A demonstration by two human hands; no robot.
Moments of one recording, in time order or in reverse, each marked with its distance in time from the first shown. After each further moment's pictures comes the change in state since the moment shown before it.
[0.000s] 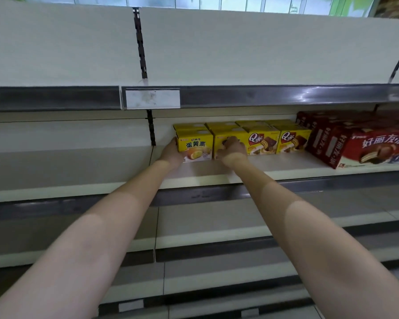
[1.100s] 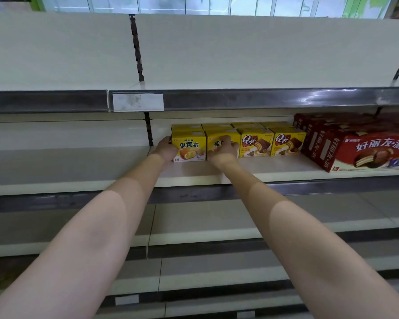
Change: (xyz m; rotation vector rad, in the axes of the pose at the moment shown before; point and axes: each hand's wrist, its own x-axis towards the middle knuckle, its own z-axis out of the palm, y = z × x) left_hand 0.017 0.008 0.001 -0.130 0.063 -0.164; right_hand -0.003 0.009 -0.004 0.222 -0.034 -0.077
